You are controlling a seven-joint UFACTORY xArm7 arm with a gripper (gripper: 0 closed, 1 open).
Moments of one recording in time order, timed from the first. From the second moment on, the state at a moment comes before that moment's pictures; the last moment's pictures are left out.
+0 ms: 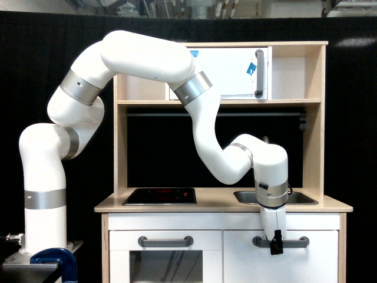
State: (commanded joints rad) arm -0.21 0.66 0.22 1.26 0.78 0.62 -0.71
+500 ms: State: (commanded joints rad) arm -0.21 0.67 0.23 1.25 0.78 0.60 -0.71
